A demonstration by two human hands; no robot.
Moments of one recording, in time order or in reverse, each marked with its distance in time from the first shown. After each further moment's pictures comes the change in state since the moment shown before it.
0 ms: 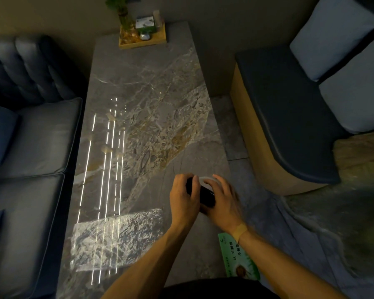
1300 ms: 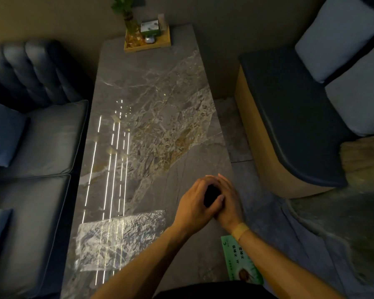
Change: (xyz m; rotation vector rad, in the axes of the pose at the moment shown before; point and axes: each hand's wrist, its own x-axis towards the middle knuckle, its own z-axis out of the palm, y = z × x) left_hand -0.003 0.020 -0.012 0.171 -0.398 0.349; right_hand 0.001 -0.021 -0.010 0.467 0.207 -0.077
